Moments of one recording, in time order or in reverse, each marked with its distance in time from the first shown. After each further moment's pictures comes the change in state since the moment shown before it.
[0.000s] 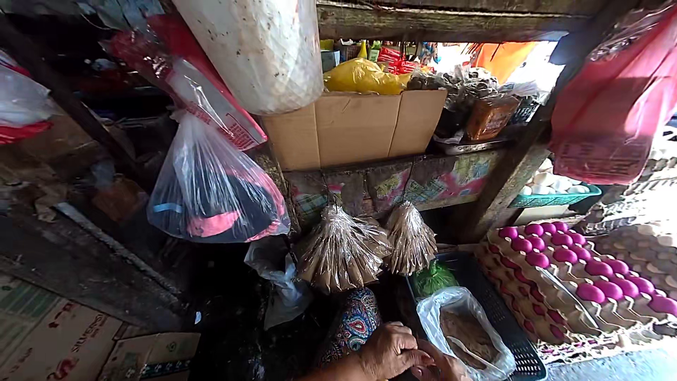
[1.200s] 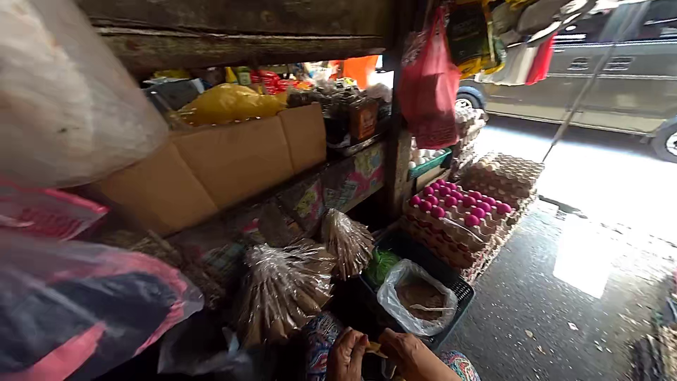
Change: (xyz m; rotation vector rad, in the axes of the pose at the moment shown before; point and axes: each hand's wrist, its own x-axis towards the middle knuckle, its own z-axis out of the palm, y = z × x) left_hand -0.030 -0.003 -0.019 -0.079 0.233 -0.216; right_hand 0.012 -0.011 0.036 -0.174 0.061 0.132
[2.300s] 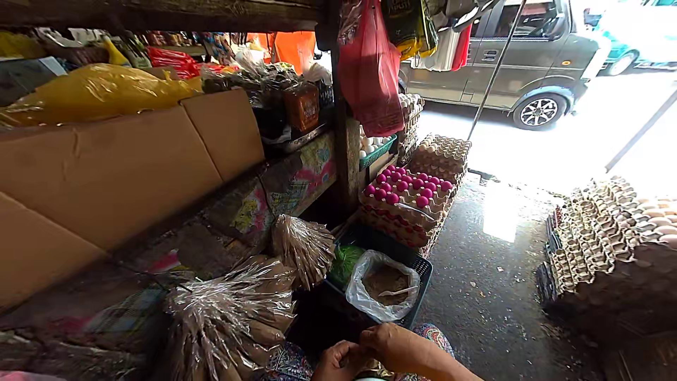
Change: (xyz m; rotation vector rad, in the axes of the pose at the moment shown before) left_hand 0.033 -0.017 0.004 -0.326 -0.663 -0.398; right_hand 0.007 -0.008 -0.031 -0.123 -0.234 0.081
